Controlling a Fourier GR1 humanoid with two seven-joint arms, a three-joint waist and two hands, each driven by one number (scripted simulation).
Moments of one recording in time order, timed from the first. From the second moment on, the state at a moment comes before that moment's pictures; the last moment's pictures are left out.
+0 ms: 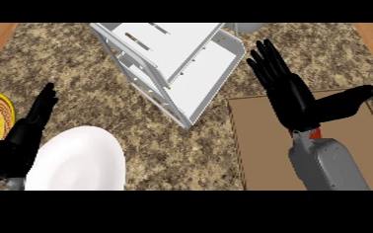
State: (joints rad) left arm 0.05 0.56 -0.15 -1.62 0.15 0.25 0.02; right arm -0.32 -0.22 0.20 -1.58 -0.48 -0.08 0.08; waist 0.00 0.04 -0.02
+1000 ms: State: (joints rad) left arm -0.09 0.48 -0.25 -1.64 -0.04 0.21 -0.06; right arm -0.31 -0.56 0.14 -1.80 -0.27 0.19 0.11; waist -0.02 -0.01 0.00
